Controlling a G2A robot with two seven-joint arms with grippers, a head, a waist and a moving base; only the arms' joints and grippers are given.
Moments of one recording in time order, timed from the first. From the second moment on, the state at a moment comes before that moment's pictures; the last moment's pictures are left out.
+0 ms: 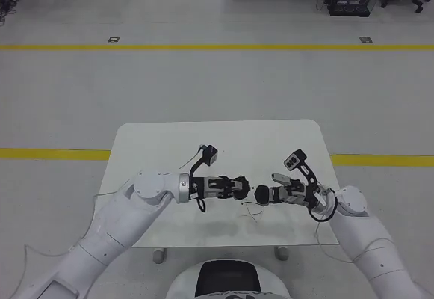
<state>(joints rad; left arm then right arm) 1.16 -1.11 -0.87 -1.51 -0.45 -0.10 -0.94 -1.39 -1.12 1.25 -1.29 0.74 -0.27 1.35</state>
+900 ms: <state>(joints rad) 1.16 -1.10 -0.87 -1.49 -0.51 -0.05 -0.99 -1.35 -1.12 1.19 -1.25 0.72 -0.34 1.39</state>
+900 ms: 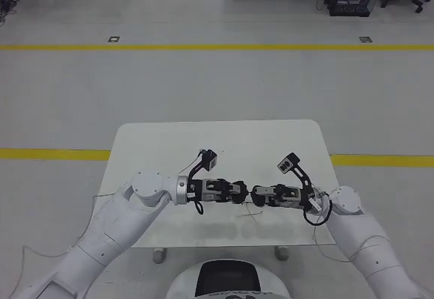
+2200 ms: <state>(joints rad) 1.15 -1.10 -0.84 -1.49 -0.53 -0.05 -0.99 -1.36 -1.13 1.19 -1.25 0.71 -0.34 1.39</state>
